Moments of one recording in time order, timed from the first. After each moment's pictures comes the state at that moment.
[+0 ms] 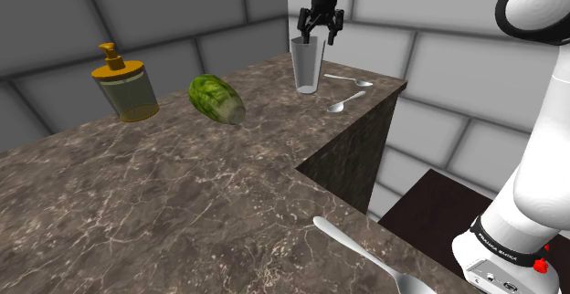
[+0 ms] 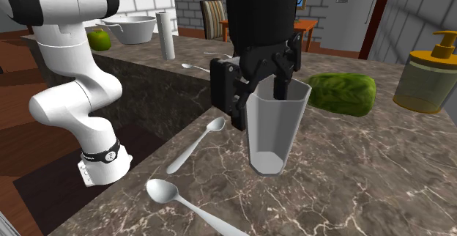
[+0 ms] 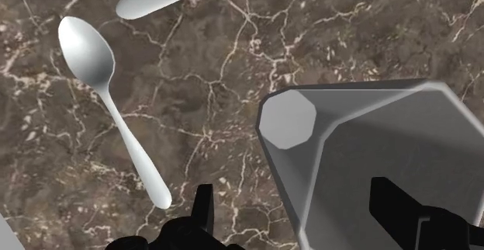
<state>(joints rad) 0.01 0.21 0.00 -1.27 0.12 1.52 0.25</state>
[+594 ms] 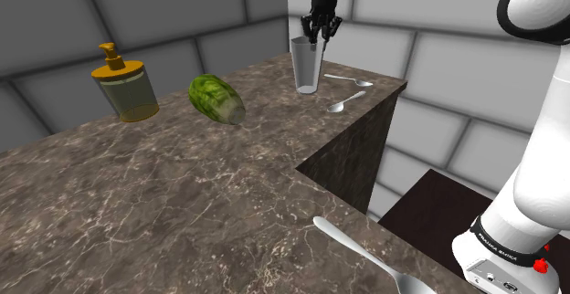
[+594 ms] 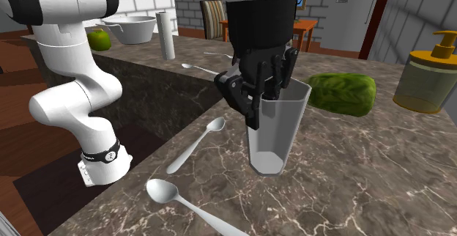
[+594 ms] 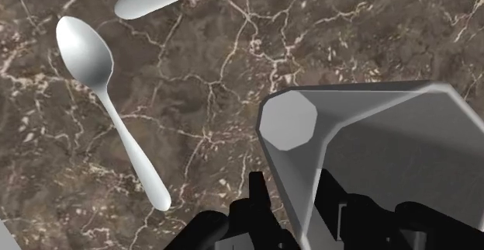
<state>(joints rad) 0.02 0.21 0.00 -1.29 0.12 1.53 0.25</state>
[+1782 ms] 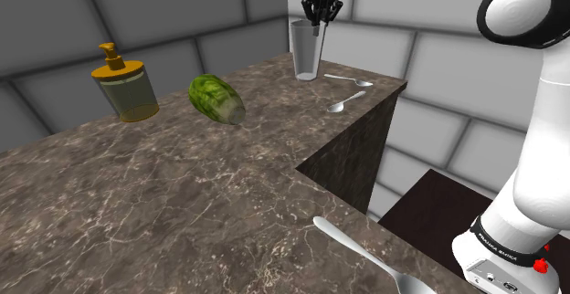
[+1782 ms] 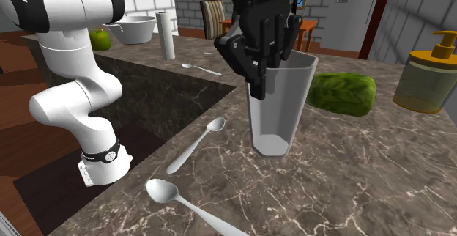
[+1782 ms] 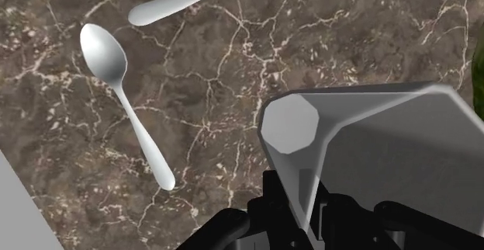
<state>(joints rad) 0.01 0.29 0.00 -1.05 0.12 1.37 0.26</state>
